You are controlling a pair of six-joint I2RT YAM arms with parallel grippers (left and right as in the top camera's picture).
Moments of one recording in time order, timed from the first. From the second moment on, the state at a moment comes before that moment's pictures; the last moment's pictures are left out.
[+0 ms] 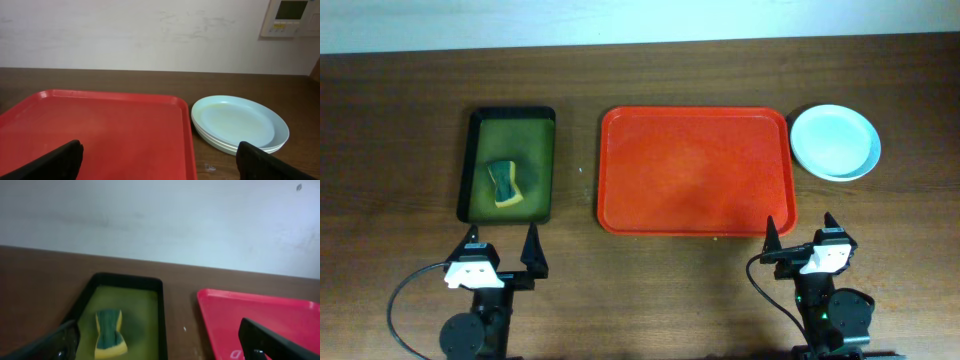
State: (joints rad) left arm 0.06 0.02 0.11 -0.12 0.09 -0.15; right arm 0.02 0.01 0.01 -0.08 0.01 -0.01
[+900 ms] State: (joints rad) left arm 0.06 0.01 0.02 -0.08 -0.03 -0.02; right arm 0.02 0.01 0.01 -0.08 0.01 -0.01
